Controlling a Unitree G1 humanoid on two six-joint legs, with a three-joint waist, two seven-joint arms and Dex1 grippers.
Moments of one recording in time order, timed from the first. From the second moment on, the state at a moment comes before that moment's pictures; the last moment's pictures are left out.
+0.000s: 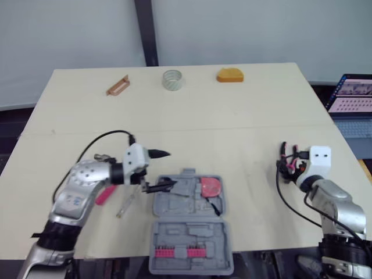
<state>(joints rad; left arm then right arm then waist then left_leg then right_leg) -0.37 0.58 -0.13 -0.14 -0.30 0.20 -1.00 -0.21 -0.42 -0.35 -0.04 0.24 0.69 0.19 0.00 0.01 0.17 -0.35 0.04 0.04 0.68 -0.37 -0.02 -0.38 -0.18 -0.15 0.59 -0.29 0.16</state>
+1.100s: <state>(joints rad) -0.47 0.37 -0.21 -0.06 -0.25 0.15 -0.93 -0.21 -0.31 -0.36 -0.01 0.21 0.69 0.07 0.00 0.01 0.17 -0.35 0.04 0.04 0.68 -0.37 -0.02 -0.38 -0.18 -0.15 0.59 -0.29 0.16</state>
